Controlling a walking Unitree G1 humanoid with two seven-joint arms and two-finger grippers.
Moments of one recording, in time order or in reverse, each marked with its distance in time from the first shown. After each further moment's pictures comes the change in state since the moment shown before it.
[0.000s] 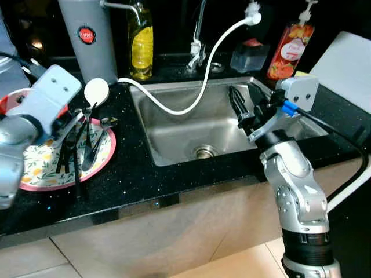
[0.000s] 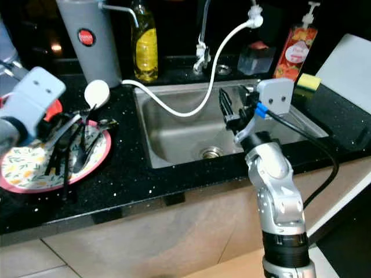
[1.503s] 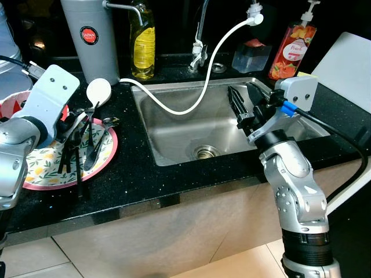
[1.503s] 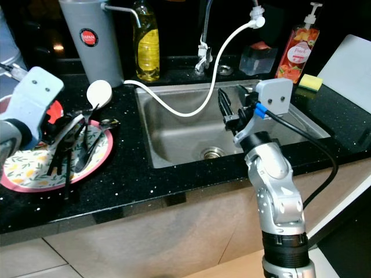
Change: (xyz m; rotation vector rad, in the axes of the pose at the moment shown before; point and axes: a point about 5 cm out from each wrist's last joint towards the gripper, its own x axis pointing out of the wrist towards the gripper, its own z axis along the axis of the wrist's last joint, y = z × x) left arm 0.003 -0.013 -0.003 -0.080 0.030 -0.007; right arm 0.000 0.000 0.000 0.000 0.000 0.000
